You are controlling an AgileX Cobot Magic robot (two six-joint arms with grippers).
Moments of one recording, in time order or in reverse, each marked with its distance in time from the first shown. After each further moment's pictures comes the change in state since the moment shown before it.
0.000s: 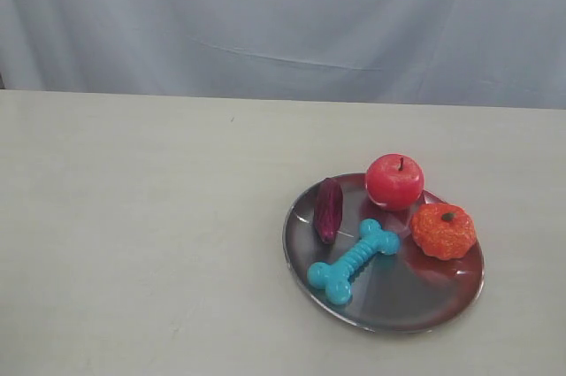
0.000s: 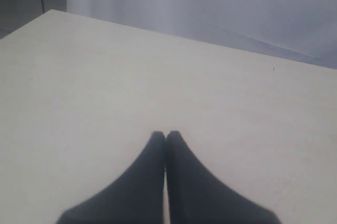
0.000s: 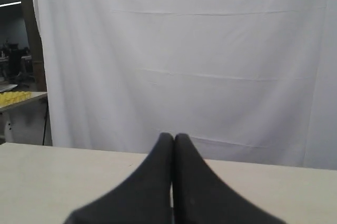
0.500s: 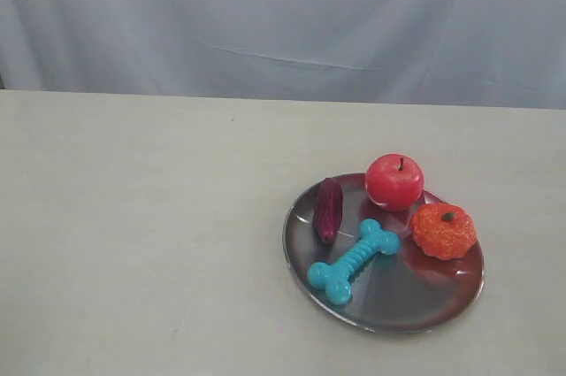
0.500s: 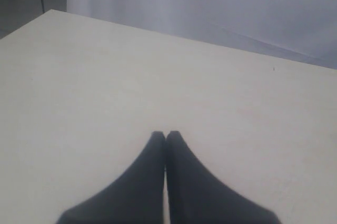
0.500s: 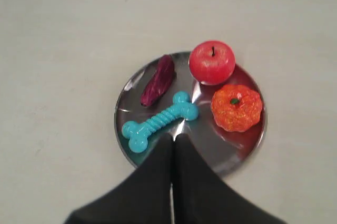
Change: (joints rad) left arm 0.000 0.000 0.000 0.000 0.000 0.000; right arm 0.000 0.718 -0.701 0.008 0.792 0.081
